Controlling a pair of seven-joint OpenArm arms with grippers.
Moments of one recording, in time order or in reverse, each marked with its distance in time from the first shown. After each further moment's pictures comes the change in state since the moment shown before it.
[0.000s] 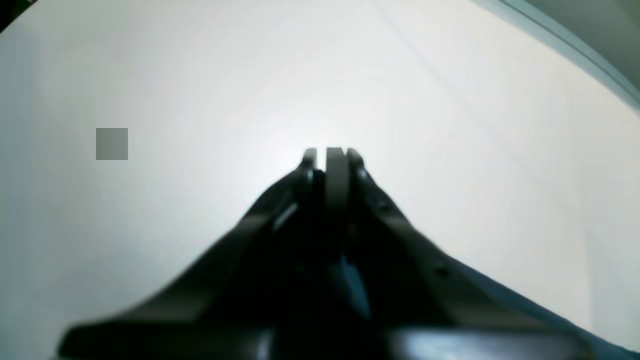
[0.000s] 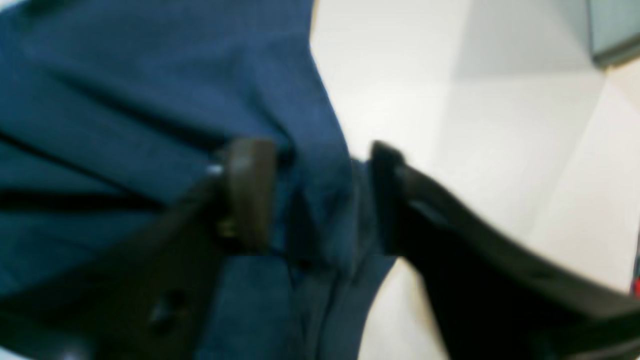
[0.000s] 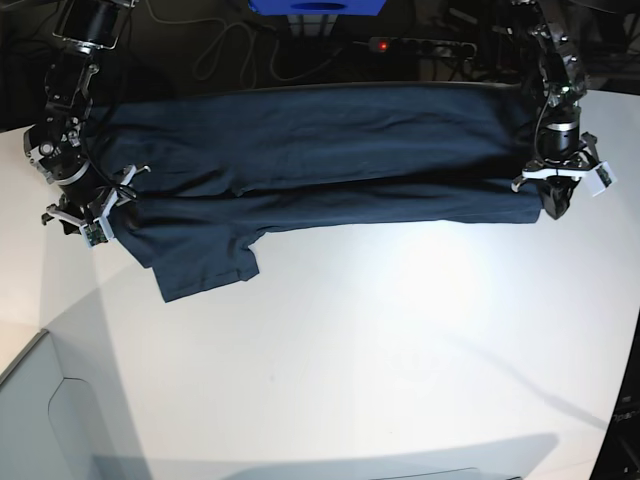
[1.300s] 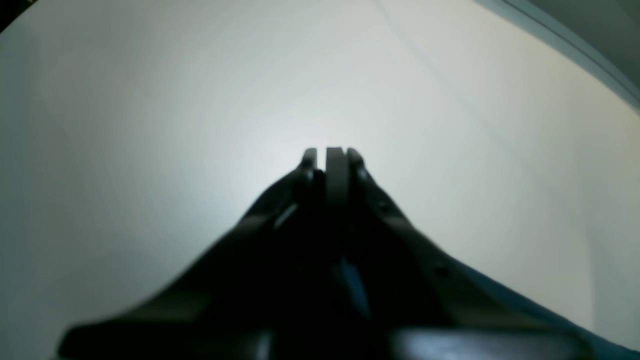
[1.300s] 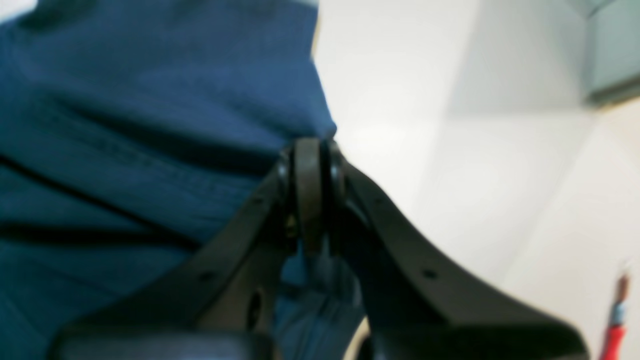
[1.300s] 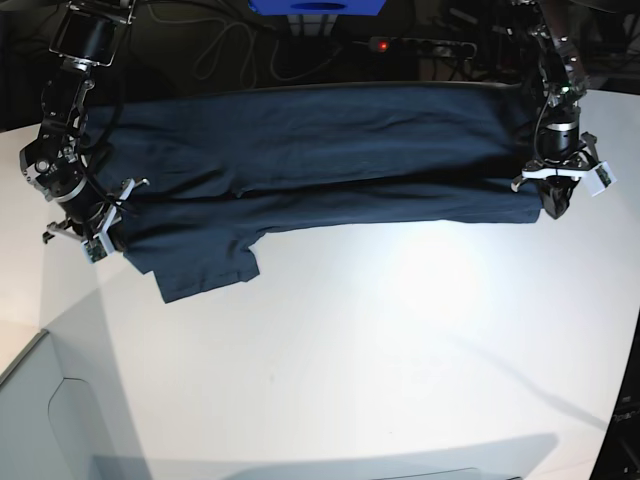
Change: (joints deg) left arm -0.1 0.0 0.0 -0.2 0.2 0.0 0.0; right arm 4.5 0.6 -0.3 -1.1 0.2 3.3 0.2
